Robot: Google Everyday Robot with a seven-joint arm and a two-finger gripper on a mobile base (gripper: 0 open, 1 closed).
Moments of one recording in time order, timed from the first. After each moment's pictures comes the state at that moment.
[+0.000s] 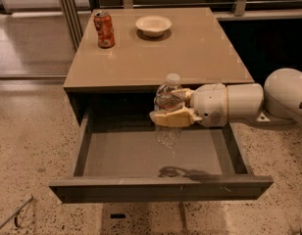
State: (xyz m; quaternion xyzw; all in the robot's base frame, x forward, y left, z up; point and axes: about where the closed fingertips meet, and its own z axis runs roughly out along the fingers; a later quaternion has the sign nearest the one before) arm 0.493 -0.031 0.866 -0.47 0.64 0.40 0.47
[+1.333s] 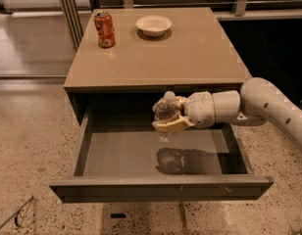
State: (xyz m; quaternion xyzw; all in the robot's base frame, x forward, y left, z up) arm 0.545 -0.034 0.783 -0.57 0.54 0.38 0.49
